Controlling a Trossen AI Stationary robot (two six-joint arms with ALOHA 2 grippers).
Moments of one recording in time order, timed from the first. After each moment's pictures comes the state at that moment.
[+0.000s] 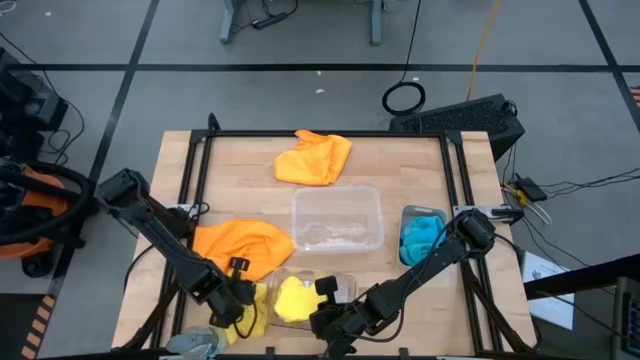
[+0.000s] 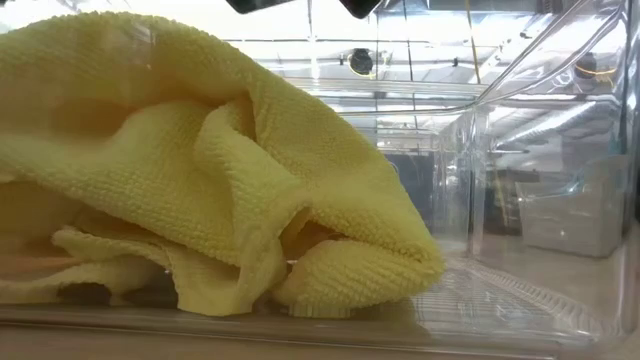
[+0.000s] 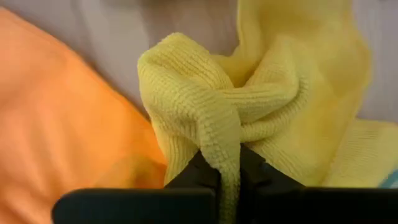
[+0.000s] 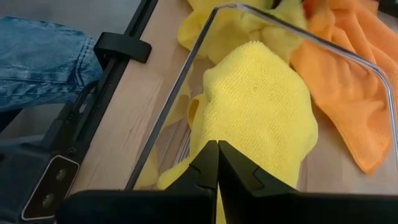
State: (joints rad) left arm -0.81 1.54 0.93 -0.70 -0.11 -0.57; right arm 0.60 2.13 1.71 -0.43 0.39 0.19
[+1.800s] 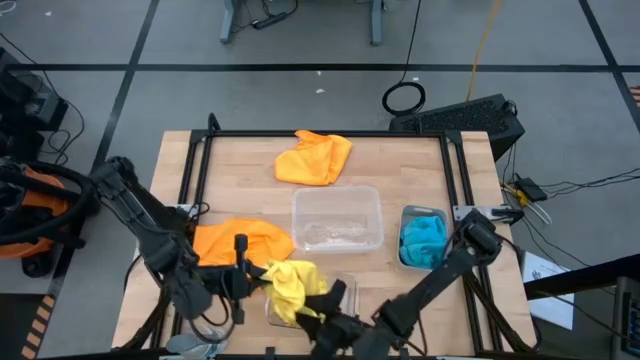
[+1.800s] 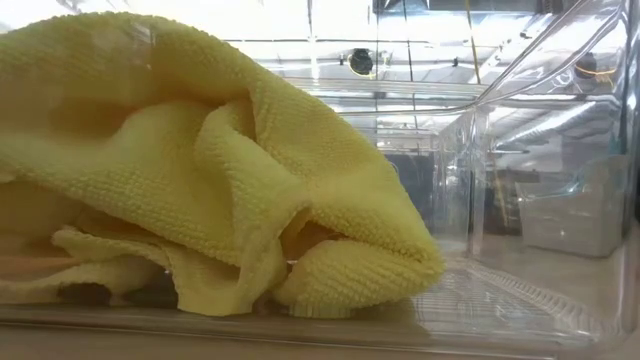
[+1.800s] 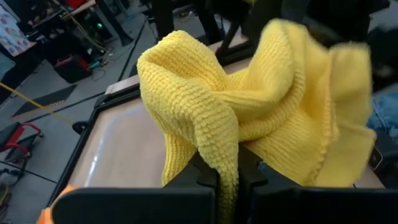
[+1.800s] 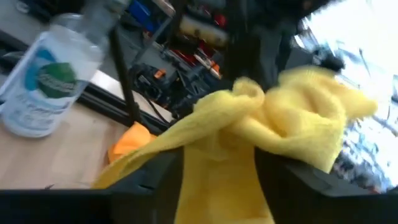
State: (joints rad) left arm -0.82 1.36 1.22 -0.43 -0.82 -0.06; right arm 0.71 2.13 1.71 0.34 1.08 -0.63
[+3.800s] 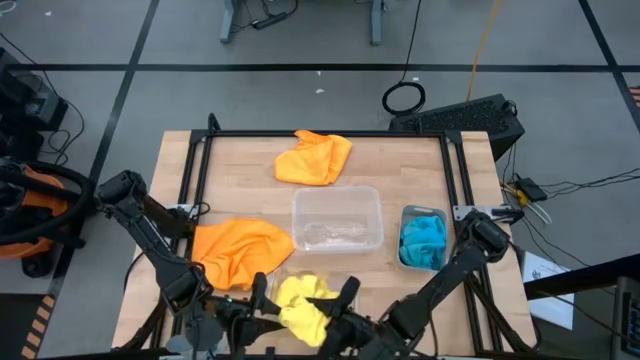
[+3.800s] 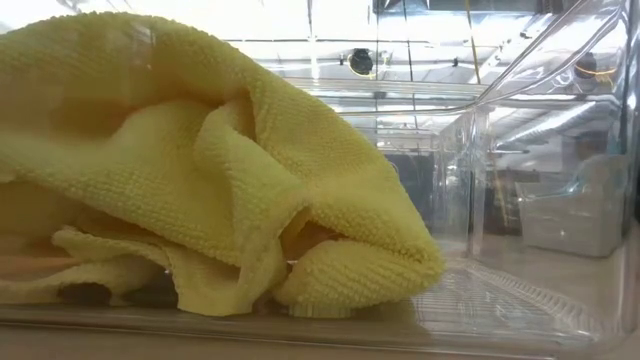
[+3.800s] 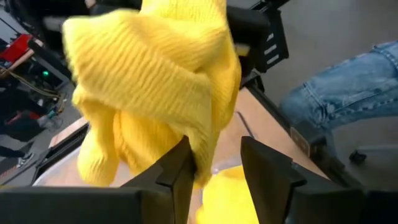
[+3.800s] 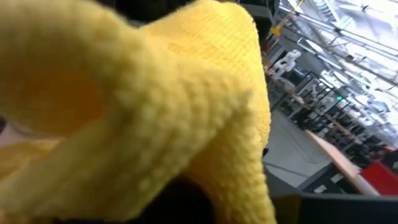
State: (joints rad) left arm -0.89 1.56 1.23 -0.19 -0.65 0.16; right arm 0.74 2.08 1.71 0.10 1.18 -0.30
